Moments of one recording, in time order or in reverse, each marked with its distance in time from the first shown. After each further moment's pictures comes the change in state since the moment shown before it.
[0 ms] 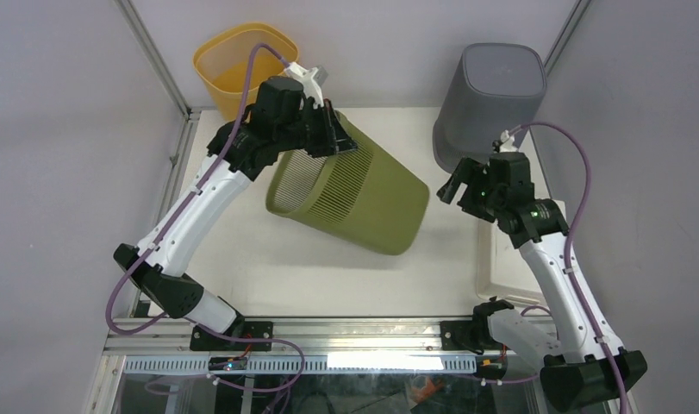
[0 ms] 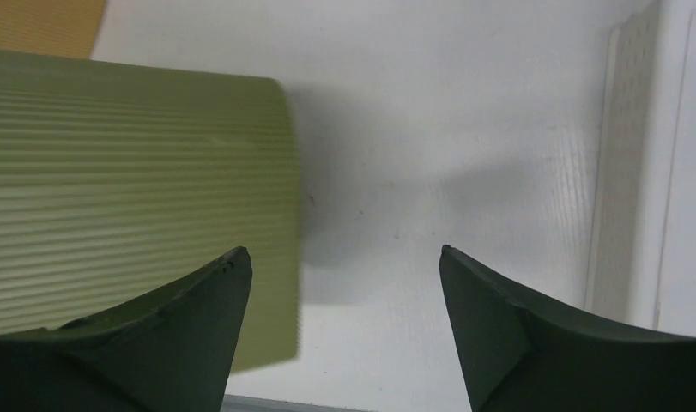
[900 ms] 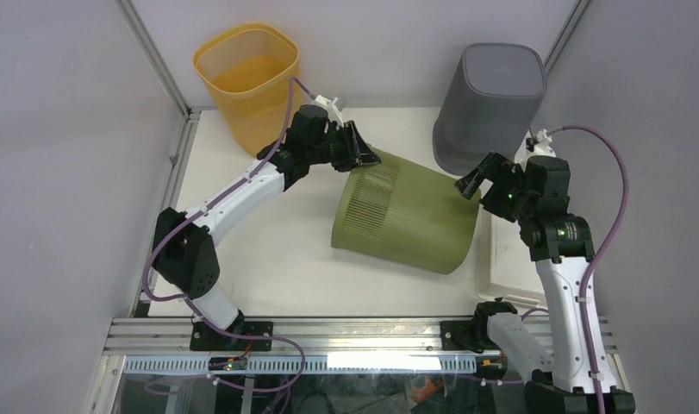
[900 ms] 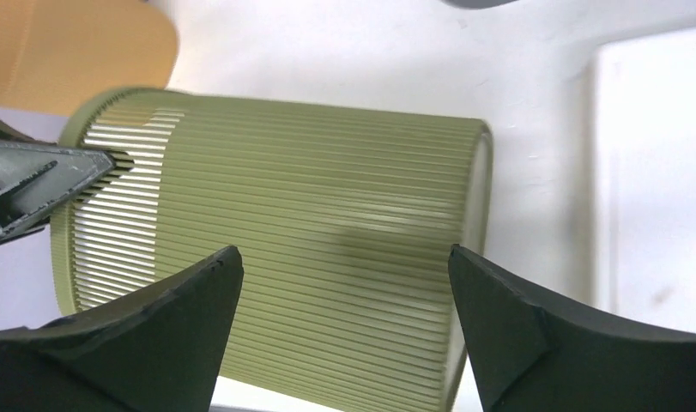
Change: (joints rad) left arm 0.020 0.125 -0.418 0.645 0.225 -0.222; right arm -0.208 -0.103 0.076 -0.003 -0.208 -0.043
